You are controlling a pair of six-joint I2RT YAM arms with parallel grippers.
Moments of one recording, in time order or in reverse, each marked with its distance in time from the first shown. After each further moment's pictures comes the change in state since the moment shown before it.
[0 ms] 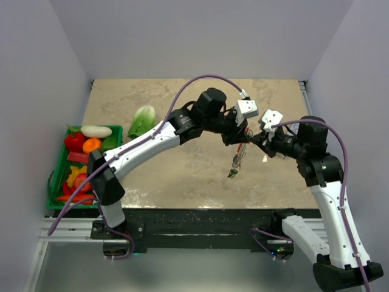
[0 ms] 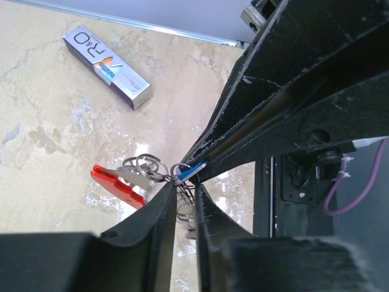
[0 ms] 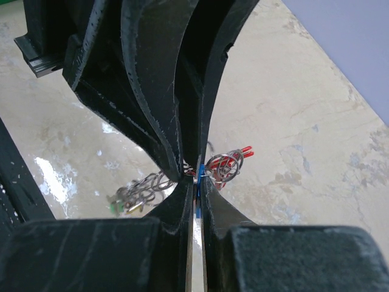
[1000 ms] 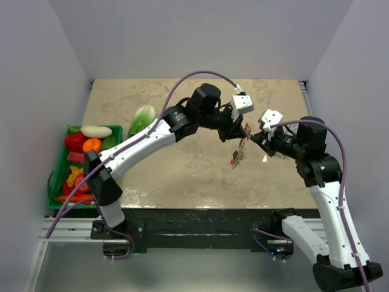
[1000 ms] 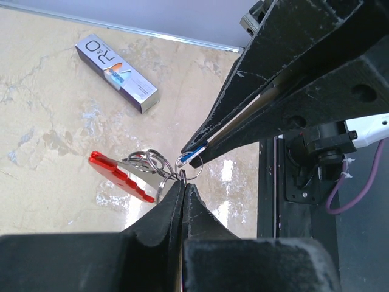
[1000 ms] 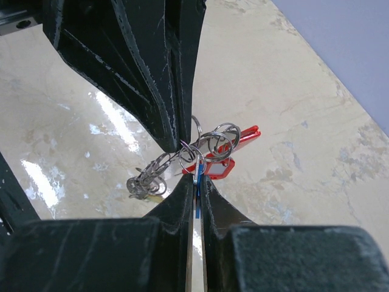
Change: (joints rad) left arm 0.031 -0.025 0.003 -0.009 0.025 0.014; right arm -0.010 -0.004 -0.018 0.031 0.048 0.002
